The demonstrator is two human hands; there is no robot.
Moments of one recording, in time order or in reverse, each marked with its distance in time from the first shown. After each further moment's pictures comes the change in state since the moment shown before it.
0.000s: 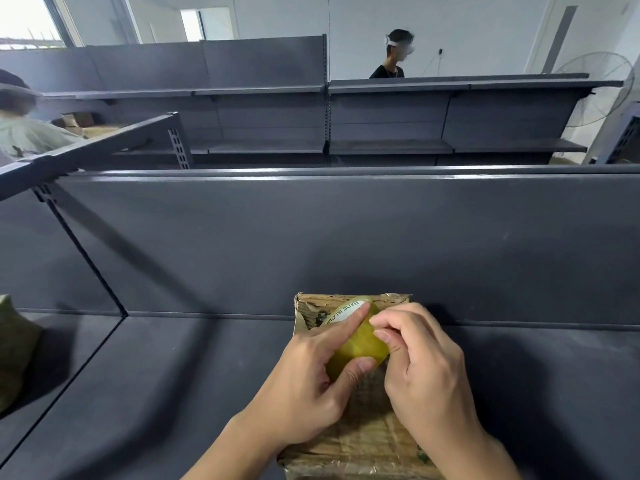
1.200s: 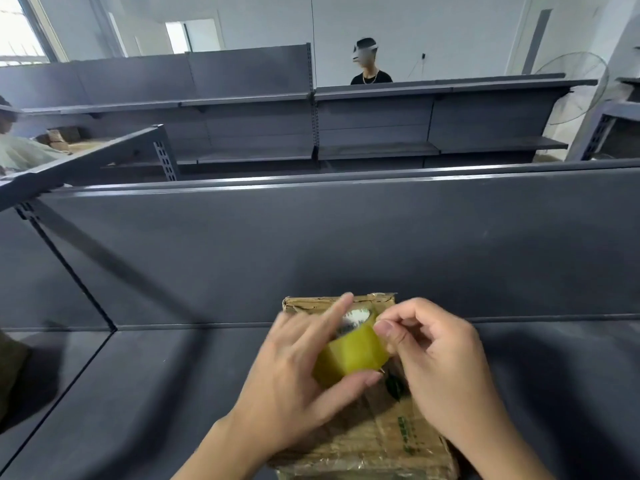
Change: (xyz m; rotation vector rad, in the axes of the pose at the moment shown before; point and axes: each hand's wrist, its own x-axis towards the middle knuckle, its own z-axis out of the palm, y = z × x) left_hand 0.007 0.008 -0.006 0.355 0.220 0.345; right_hand 0.018 -0.011 -0.039 0.198 -0.093 0.371
